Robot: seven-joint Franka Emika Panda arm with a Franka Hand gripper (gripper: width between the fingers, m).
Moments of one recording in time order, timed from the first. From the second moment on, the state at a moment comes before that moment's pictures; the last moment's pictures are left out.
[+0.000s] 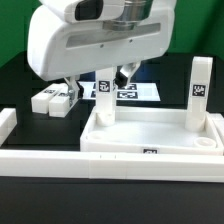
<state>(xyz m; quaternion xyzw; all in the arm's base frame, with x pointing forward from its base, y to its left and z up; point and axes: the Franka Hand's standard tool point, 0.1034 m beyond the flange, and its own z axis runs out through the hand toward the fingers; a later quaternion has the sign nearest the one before) 0.613 -0.058 0.104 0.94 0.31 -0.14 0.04</state>
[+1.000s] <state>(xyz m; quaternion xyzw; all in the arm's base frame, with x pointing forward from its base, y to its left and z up) 0.574 -0.128 0.105 0.99 0.06 -0.14 0.01</state>
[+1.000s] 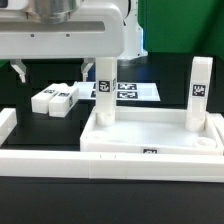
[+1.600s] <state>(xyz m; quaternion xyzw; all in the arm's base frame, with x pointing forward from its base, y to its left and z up) 0.517 -0.175 0.087 0.98 -0.02 -0.18 -0.02</state>
